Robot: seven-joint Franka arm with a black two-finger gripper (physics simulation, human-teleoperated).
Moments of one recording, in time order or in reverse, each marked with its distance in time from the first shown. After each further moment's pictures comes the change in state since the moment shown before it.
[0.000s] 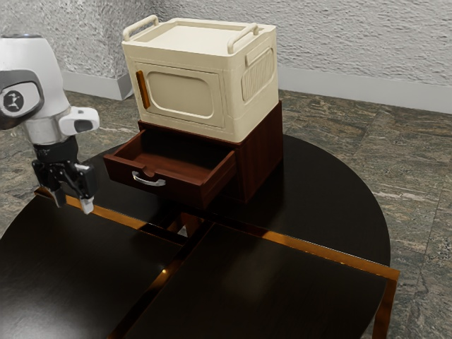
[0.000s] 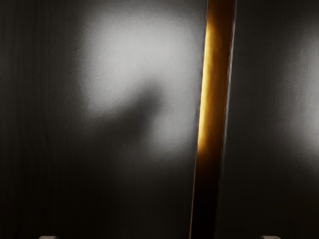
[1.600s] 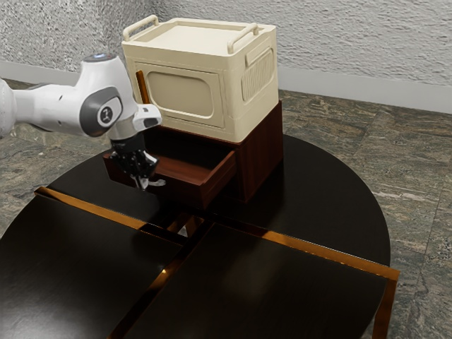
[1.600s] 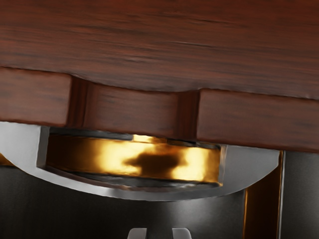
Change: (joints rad) arm 0.007 0.540 0.007 0.348 -0.035 0.384 0.009
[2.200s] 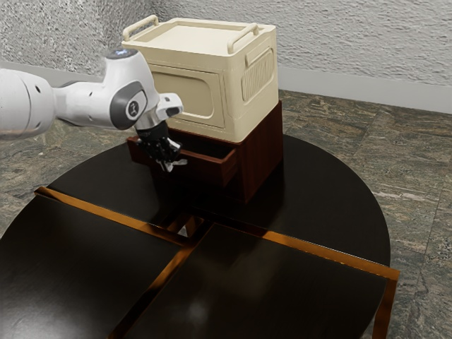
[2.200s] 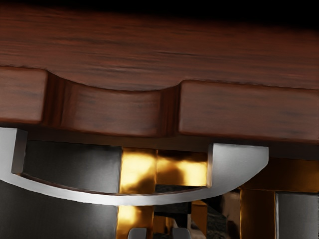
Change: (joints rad) arm -0.004 0.216 -0.009 0.240 -0.062 0.084 0.048
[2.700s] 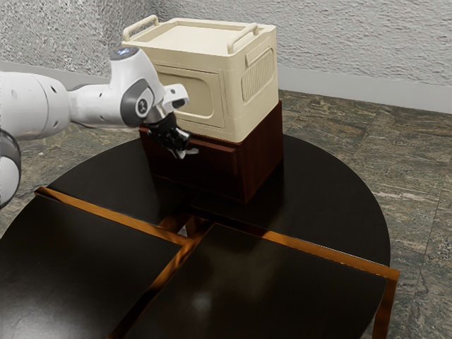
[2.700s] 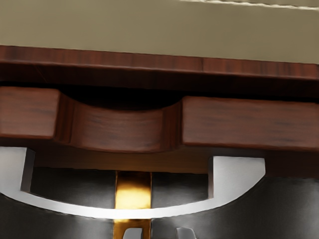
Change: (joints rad) arm 0.024 0.092 -0.014 0.106 -0.062 0.096 0.074
